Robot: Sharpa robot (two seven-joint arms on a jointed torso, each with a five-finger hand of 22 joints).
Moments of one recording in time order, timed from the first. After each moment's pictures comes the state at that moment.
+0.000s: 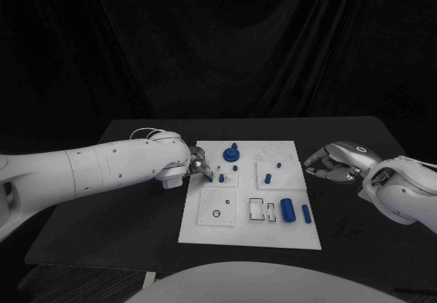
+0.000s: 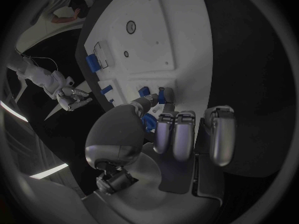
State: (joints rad) left arm 1.21 -0.65 -0.21 1.32 -0.97 0.08 -0.54; left_hand 0.99 0.02 0.49 0.02 0.31 0.98 0.05 0.21 1.21 1.47 -0.01 1.57 1.31 1.47 -0.06 1.57 1.31 0.01 1.46 0.06 1.48 1.31; right arm 1.20 -1.03 -0.25 1.55 -1.50 -0.42 0.02; right_hand 1.40 -0.01 0.21 0.19 0.36 1.00 0.10 0.07 0.14 1.46 0.00 1.41 1.34 1.46 -0.06 1.43 1.31 0.09 1.39 0.05 1.00 1.31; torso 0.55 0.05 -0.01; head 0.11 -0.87
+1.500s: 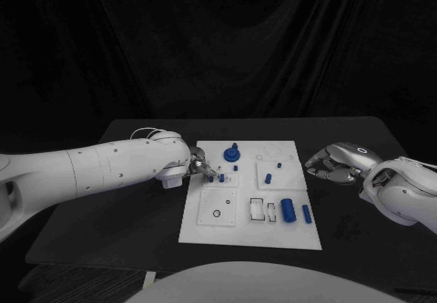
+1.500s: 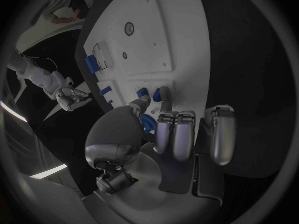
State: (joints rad) left arm 1.20 -0.65 -0.21 1.32 -0.97 0.09 -0.54; left_hand 0.89 0.00 0.31 0.15 0.07 0.99 0.06 0.19 1.20 1.47 -0.01 1.57 1.31 1.47 -0.06 1.57 1.31 0.01 1.46 0.06 1.46 1.31; right arm 1.19 -1.03 -0.25 1.55 -1.50 -0.41 0.01; right_hand 1.41 -0.01 0.22 0.18 0.36 1.00 0.10 0.07 0.14 1.46 0.00 1.41 1.35 1.46 -0.06 1.42 1.31 0.09 1.39 0.05 1.00 1.31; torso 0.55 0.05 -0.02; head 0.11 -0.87
